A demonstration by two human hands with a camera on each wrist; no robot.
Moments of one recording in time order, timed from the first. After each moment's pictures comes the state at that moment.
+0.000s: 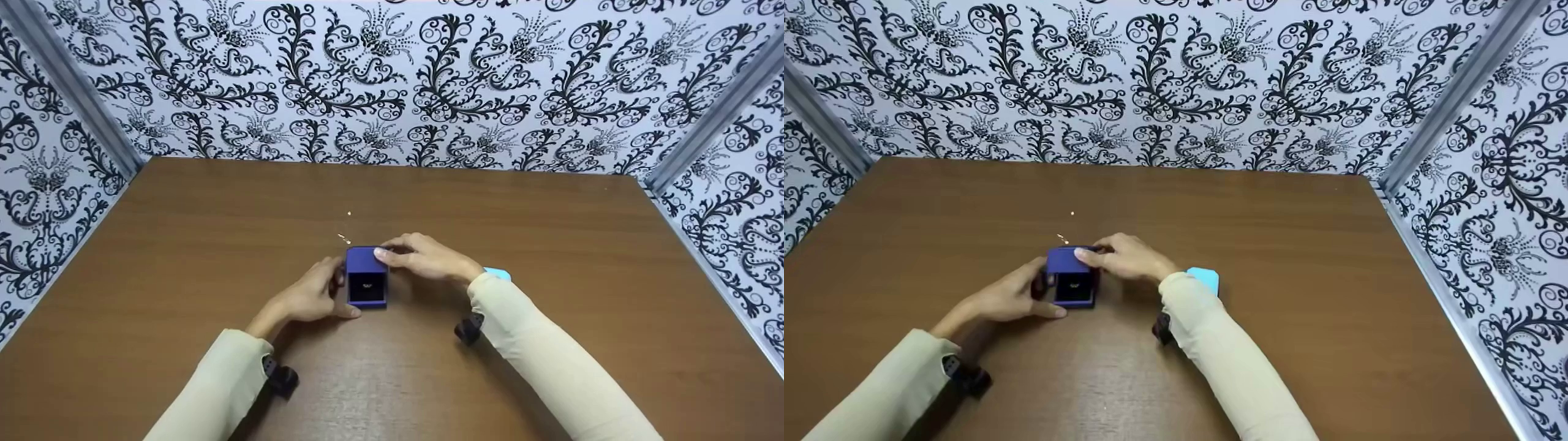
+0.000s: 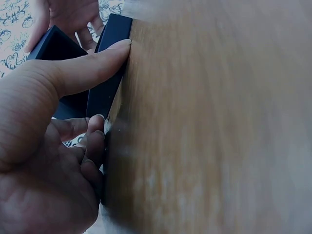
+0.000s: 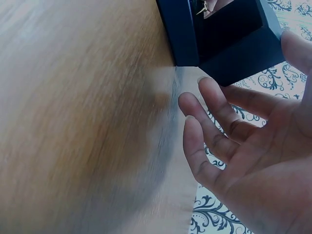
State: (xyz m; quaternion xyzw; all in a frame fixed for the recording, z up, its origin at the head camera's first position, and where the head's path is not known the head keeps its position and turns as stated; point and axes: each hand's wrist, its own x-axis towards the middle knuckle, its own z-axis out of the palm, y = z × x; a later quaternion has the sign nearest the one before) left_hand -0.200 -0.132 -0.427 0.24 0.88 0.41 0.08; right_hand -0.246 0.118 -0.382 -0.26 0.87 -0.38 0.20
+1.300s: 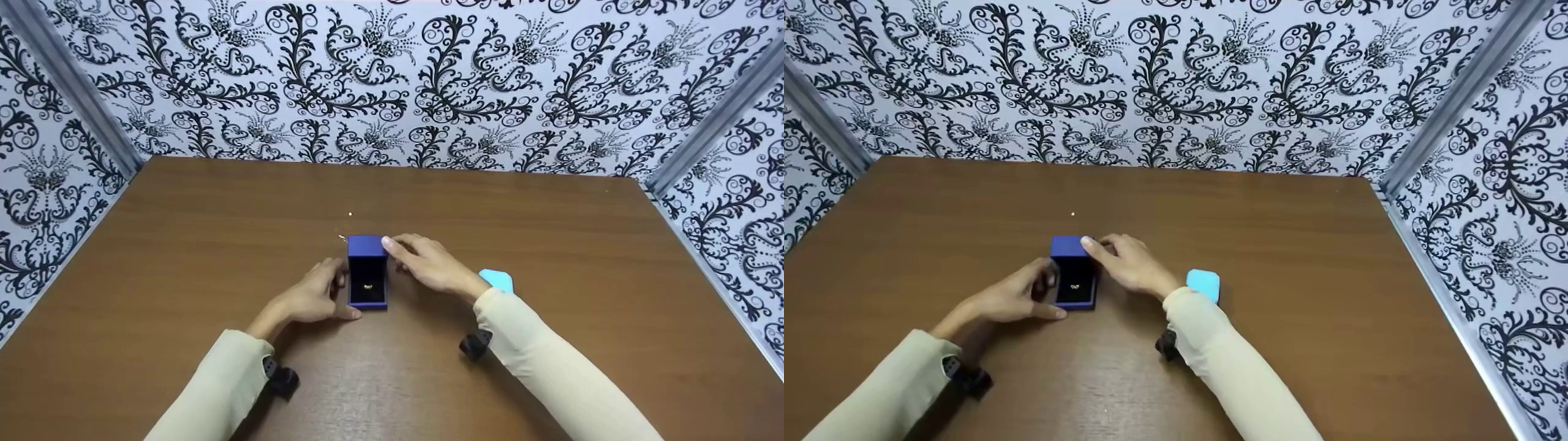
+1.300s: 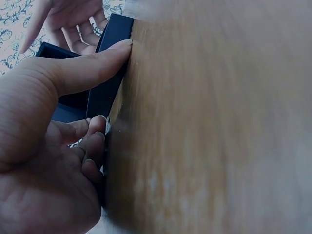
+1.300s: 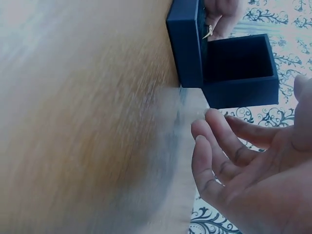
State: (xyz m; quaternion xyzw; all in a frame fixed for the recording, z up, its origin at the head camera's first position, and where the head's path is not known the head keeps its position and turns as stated) left_hand -0.200 -0.130 -0.427 0.22 0.88 0.40 0.10; right_hand -0.230 0.116 -0.386 -0.19 0.87 -0.43 0.12
